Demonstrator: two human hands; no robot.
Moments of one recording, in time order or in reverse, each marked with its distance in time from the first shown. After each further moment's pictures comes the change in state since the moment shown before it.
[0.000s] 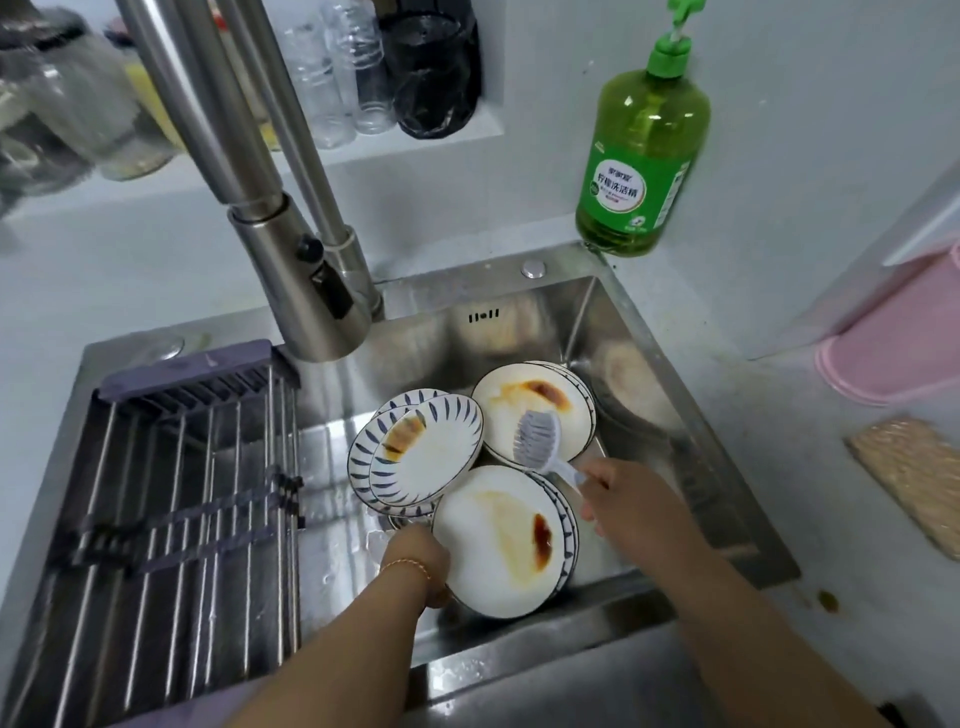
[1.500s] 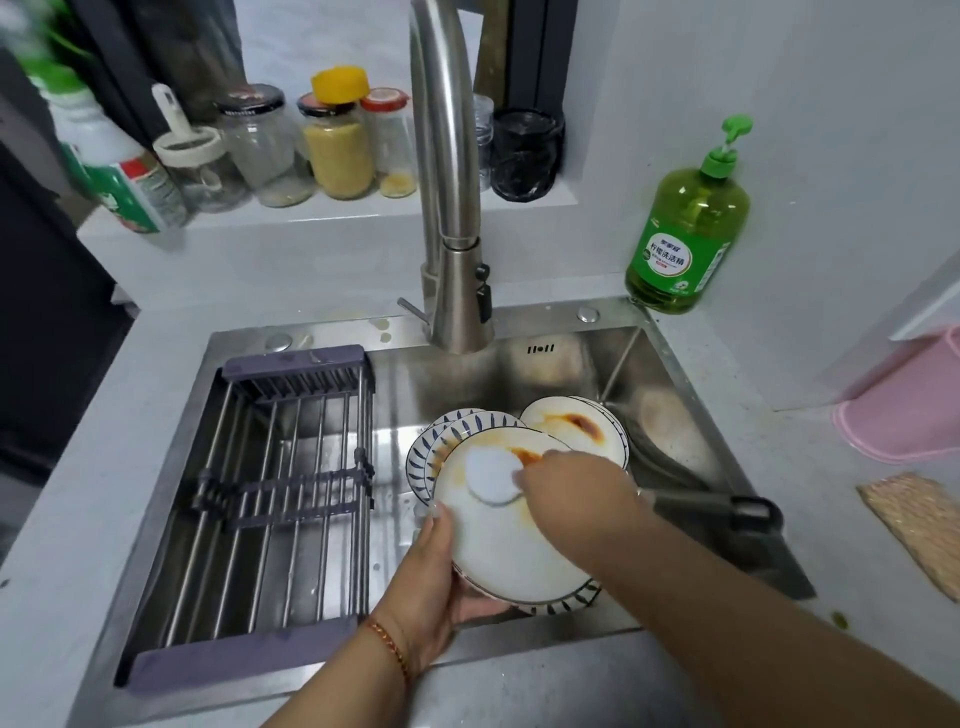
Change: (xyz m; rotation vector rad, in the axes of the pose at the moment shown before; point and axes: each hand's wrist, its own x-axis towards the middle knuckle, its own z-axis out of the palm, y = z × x) left_hand -0.130 -0.040 -0.044 -1.398 -0.266 0.303; right_hand -0.050 -0.126 0.020 -0.941 -0.091 -0.328
